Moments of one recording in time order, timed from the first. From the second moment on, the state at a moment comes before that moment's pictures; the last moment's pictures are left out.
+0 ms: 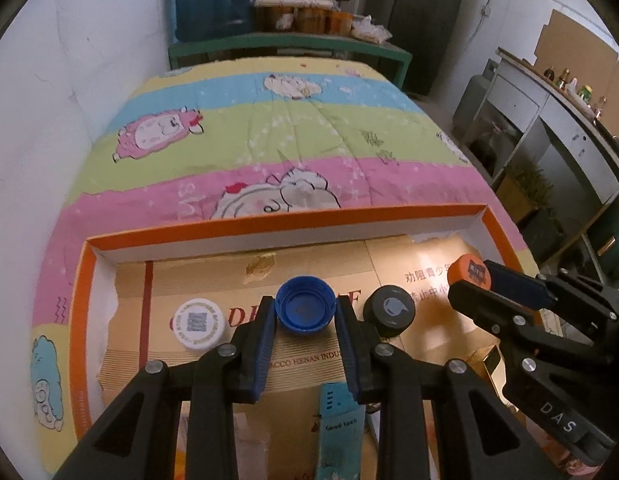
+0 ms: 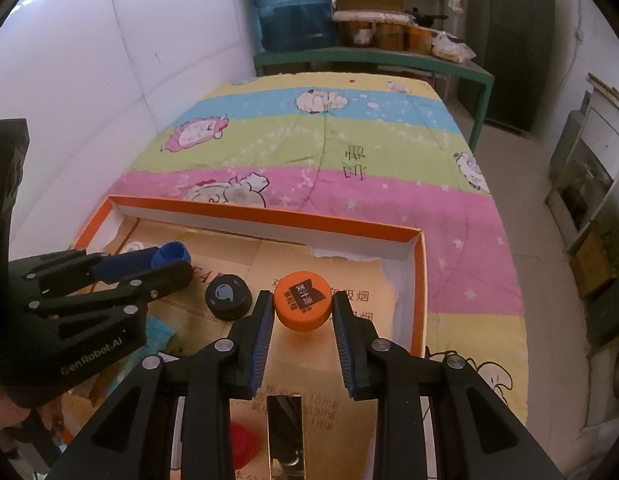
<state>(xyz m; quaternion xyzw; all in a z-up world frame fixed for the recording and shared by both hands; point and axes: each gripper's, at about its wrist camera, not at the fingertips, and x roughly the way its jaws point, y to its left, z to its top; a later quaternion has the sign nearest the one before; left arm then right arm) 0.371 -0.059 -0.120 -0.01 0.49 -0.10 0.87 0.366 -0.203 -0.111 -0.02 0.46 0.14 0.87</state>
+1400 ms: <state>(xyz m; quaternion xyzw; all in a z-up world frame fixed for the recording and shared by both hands) 0.347 -0.046 -0.096 -0.06 0.46 -0.12 0.88 0.348 -0.205 -0.097 0.00 0.47 0.11 0.88</state>
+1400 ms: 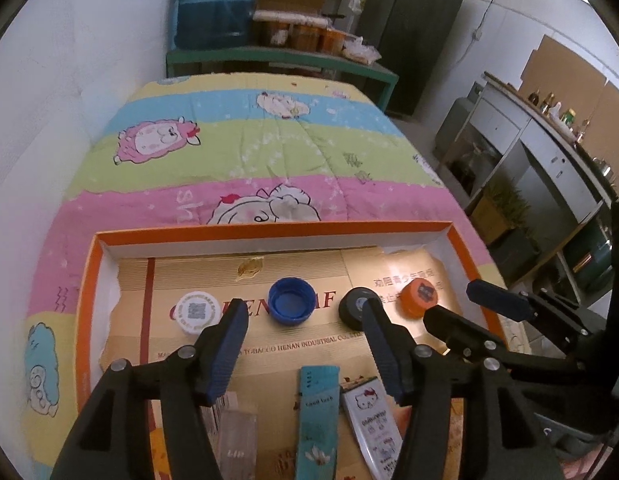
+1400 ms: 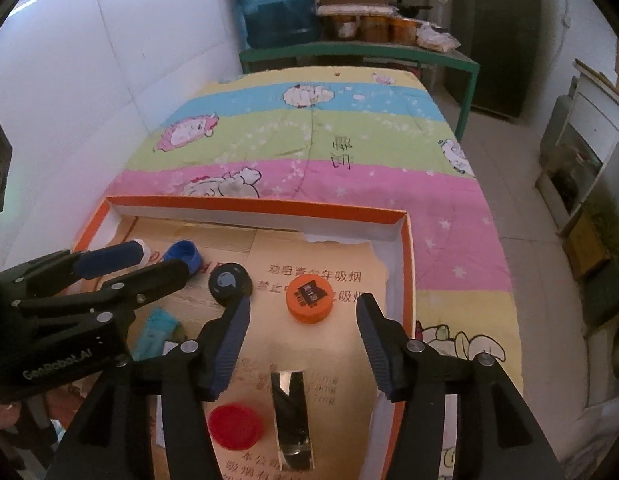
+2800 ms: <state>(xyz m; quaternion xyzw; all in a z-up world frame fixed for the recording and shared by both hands) 0.184 0.000 -0.040 -0.09 0.39 -0.10 0.91 0.198 -0.185 -0.041 0.02 0.41 0.06 0.91</state>
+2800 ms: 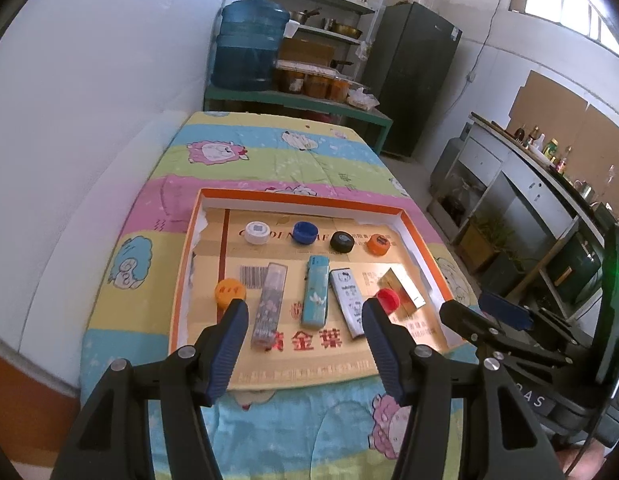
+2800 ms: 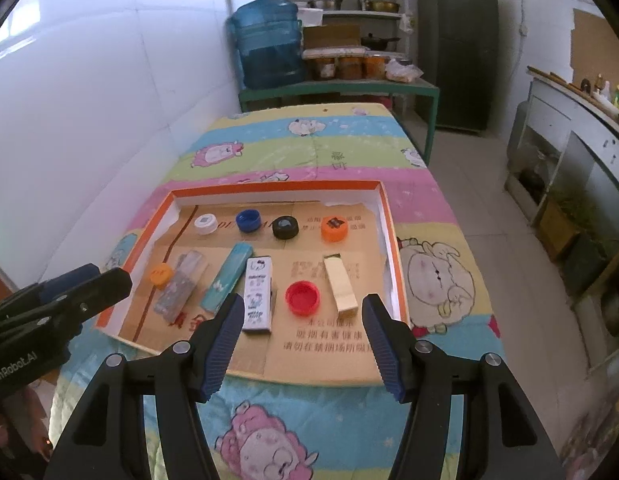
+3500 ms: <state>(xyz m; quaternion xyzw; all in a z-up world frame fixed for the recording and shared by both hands) 0.062 -0.010 0.004 -0.01 0.31 -0.04 0.95 0.081 -0.168 0.001 0.01 0.34 0.03 0.94</state>
